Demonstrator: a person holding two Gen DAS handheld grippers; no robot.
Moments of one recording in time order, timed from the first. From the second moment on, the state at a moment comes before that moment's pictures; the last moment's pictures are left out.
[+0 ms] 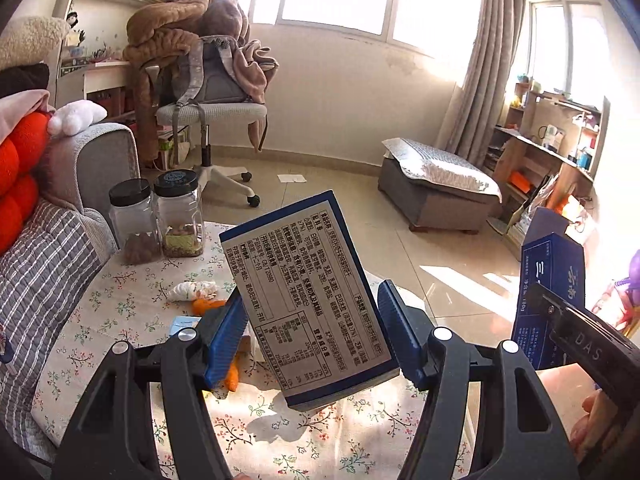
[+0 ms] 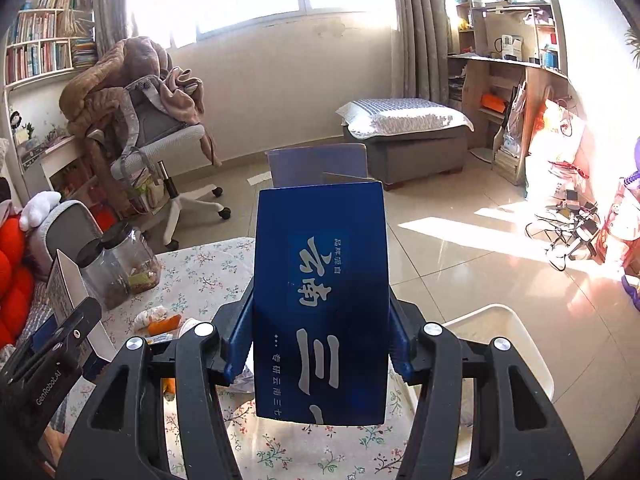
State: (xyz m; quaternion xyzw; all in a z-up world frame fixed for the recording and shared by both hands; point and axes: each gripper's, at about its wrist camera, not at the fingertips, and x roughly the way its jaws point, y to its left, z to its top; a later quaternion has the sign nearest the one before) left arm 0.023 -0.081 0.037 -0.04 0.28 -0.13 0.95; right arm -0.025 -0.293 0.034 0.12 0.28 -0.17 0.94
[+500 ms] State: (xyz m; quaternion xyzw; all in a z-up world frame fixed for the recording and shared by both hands) left arm 0.007 -0.181 0.006 0.00 0.32 -0.20 0.93; right arm -0.064 -0.417 -0.019 0.13 0.33 -0.32 0.88
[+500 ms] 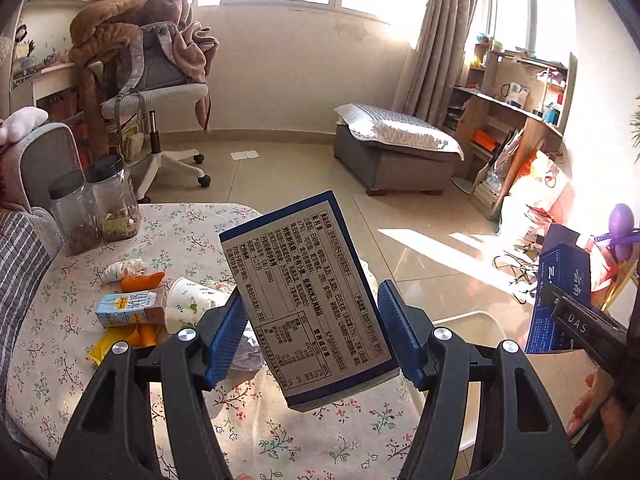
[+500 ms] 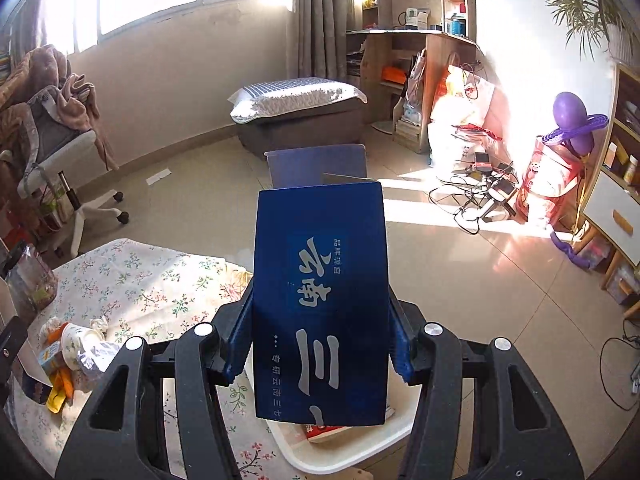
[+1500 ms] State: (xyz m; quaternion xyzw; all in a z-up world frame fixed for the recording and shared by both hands) left arm -0.005 -0.353 -0.040 0.03 0.41 -0.33 0.85; right arm -0.145 -0.503 -0.024 0.23 0.27 -0.42 0.83
